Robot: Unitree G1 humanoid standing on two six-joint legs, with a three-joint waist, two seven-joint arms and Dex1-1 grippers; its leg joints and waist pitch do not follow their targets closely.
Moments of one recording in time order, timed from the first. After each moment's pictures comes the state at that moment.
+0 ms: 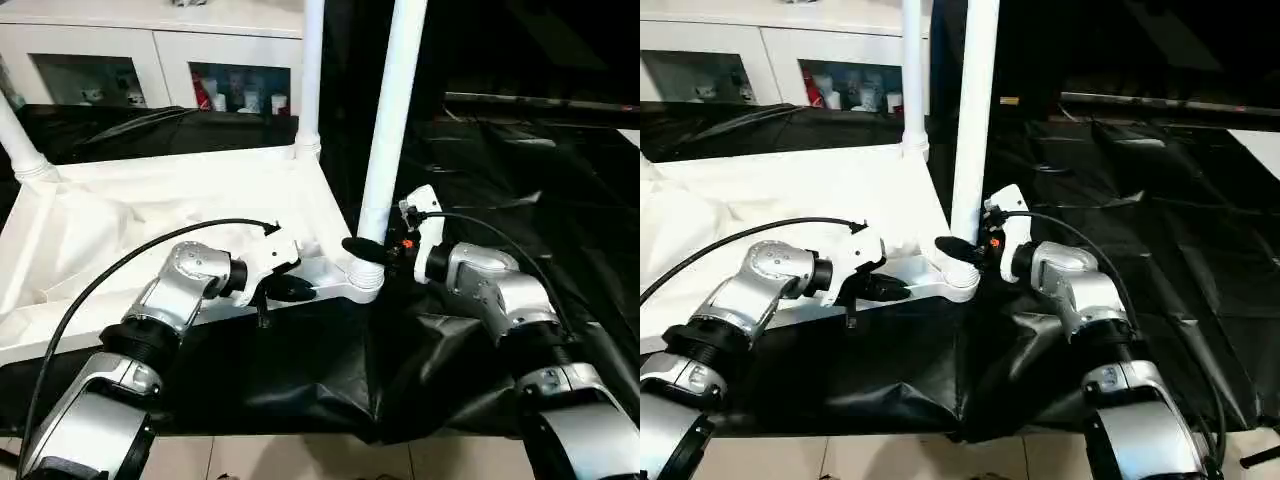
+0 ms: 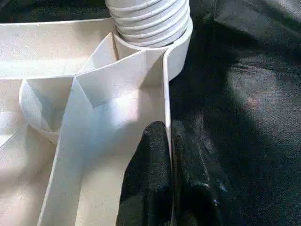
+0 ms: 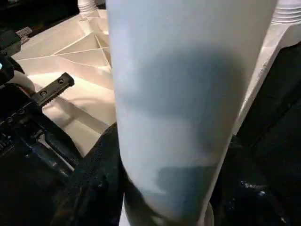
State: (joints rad) left arm -0.68 0.36 -0.27 0.71 0.07 0.06 -1.16; right arm -0.69 -0.24 0.08 0.69 0.27 0.27 0.87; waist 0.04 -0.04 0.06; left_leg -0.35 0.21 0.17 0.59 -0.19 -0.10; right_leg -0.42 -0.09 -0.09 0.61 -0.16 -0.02
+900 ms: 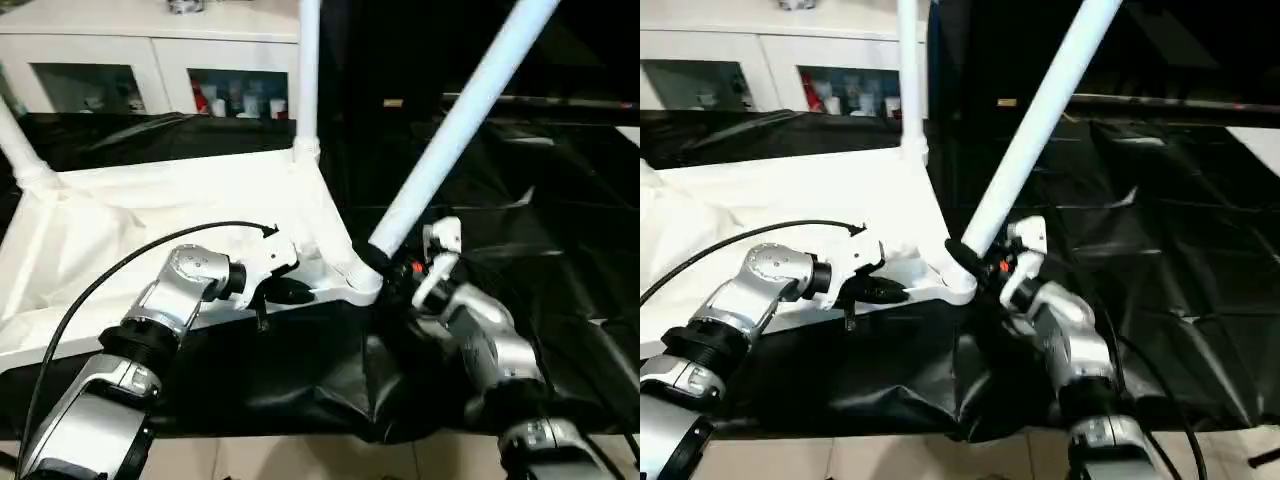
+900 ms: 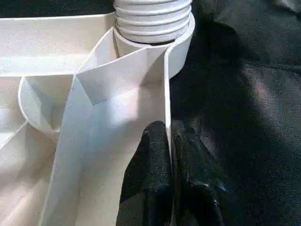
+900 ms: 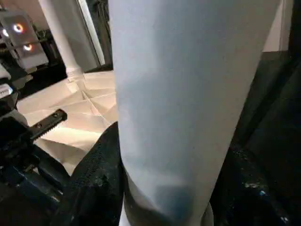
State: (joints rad) left arm -0.68 0.36 -0.28 0.72 0.06 0.07 -1.16; right arm -0.44 -0.12 -0.03 0.59 0.32 -0.02 0.78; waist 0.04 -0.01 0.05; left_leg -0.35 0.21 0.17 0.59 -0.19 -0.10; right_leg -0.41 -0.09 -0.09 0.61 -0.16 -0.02
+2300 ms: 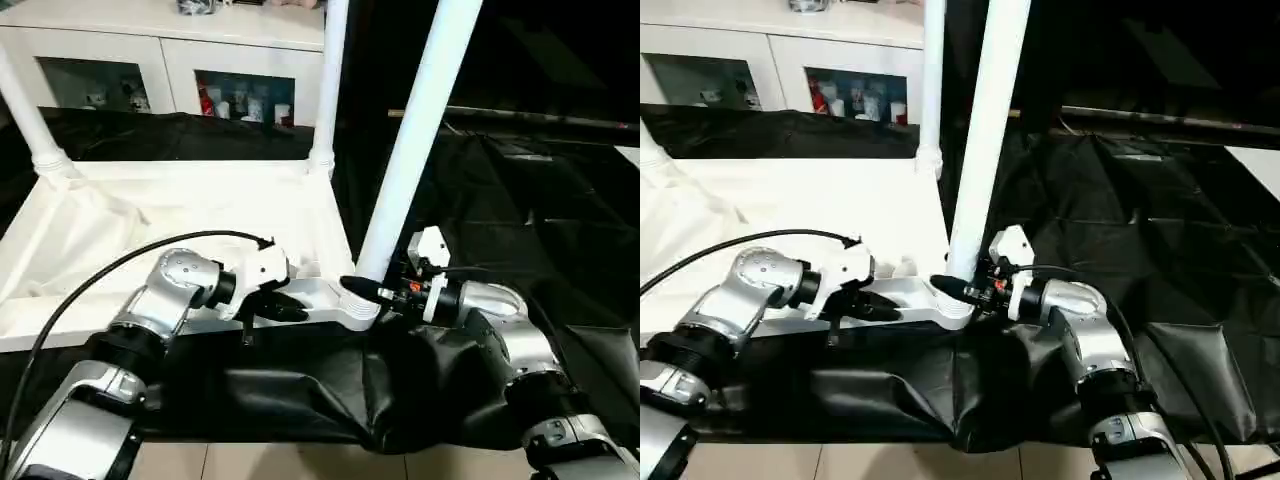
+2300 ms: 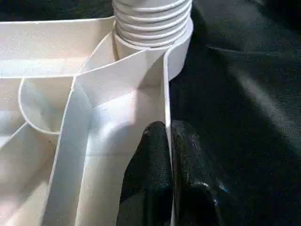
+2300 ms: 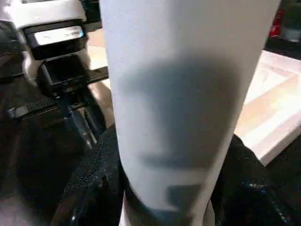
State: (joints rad) left arm -0.67 0.39 -0.30 0.76 0.06 -0.03 -1.25; right arm -0.47 -0.23 0.09 0.64 0.24 -0.05 1.02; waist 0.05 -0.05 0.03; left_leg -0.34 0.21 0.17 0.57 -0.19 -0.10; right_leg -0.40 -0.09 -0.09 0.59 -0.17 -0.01
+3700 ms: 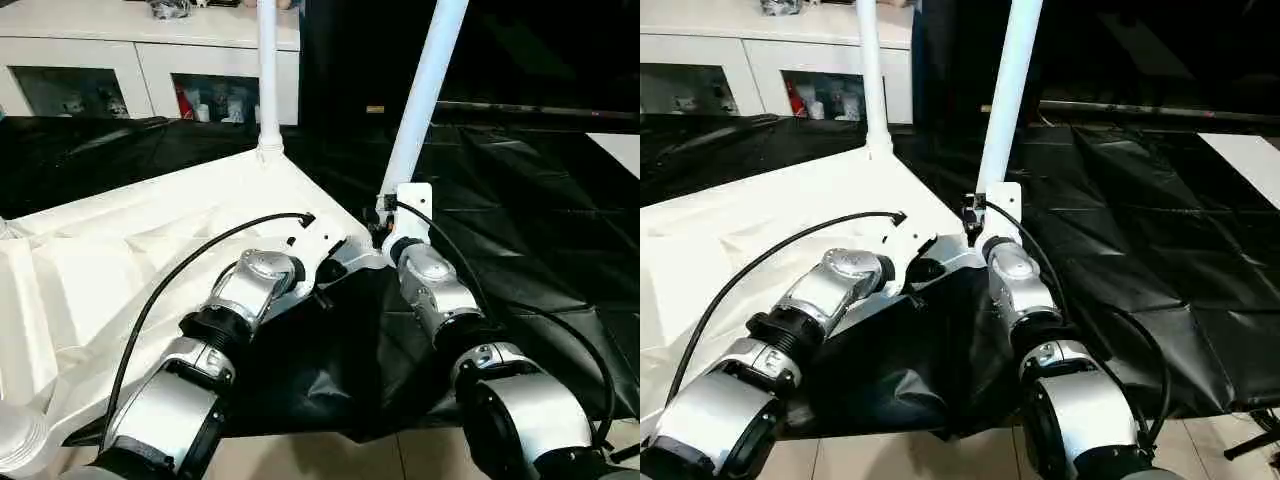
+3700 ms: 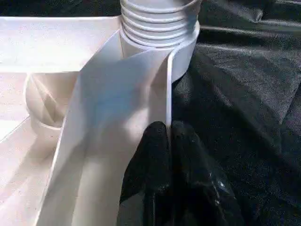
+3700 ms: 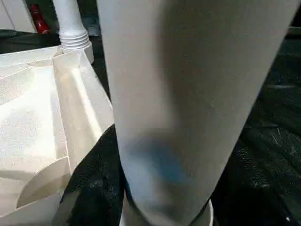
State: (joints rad) left arm -0.80 0.10 -0.24 0.87 0.09 0.30 -0.64; right arm -0.82 0.01 -0.06 1.11 0.10 -0.12 0.08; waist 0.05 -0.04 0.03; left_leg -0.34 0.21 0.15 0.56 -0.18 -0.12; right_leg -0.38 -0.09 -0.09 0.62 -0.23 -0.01
